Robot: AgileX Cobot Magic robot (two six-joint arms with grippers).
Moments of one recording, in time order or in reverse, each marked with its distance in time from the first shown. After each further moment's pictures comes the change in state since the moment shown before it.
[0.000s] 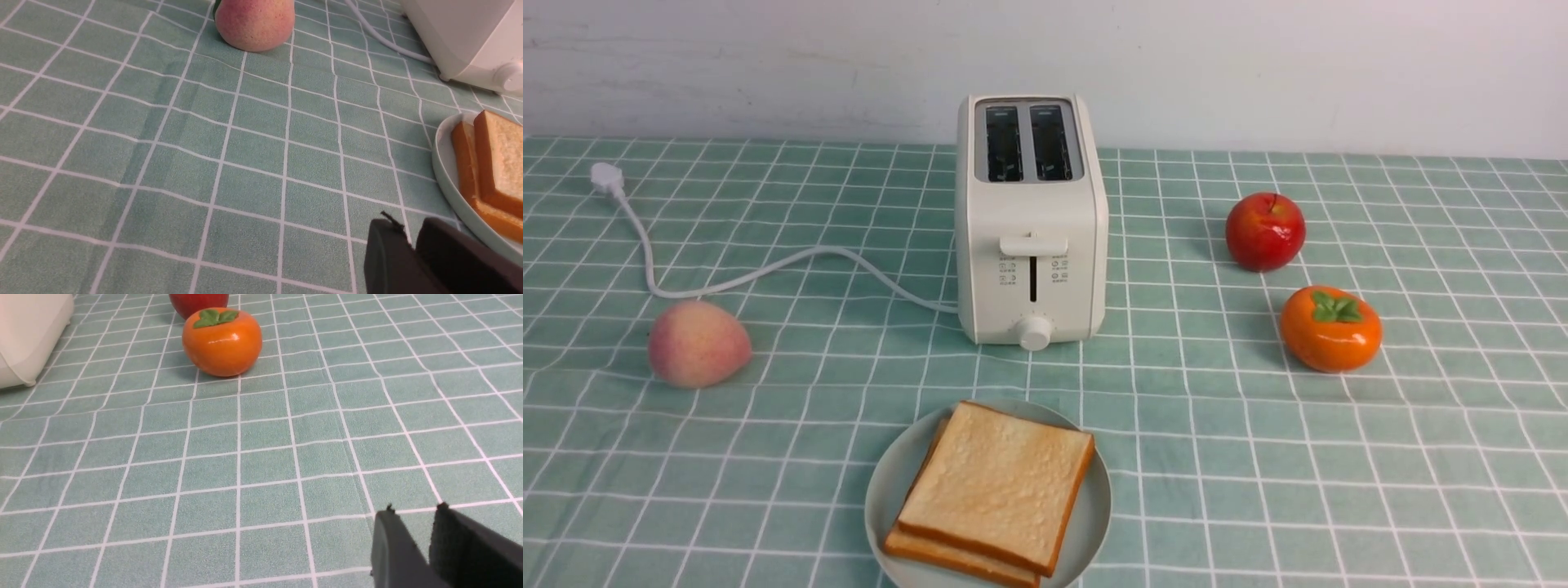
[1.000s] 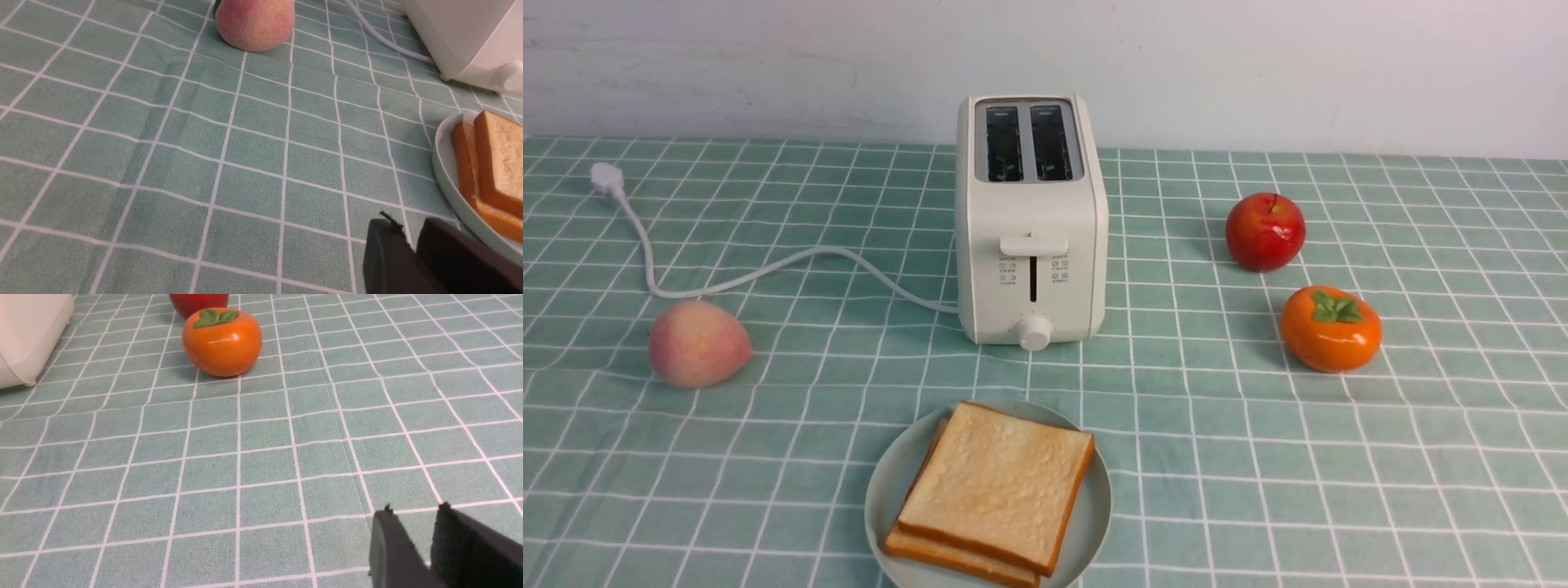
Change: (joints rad) right arm 0.000 0.000 0.000 0.000 0.000 0.000; left arm 0.000 0.000 0.000 0.000 0.000 0.000
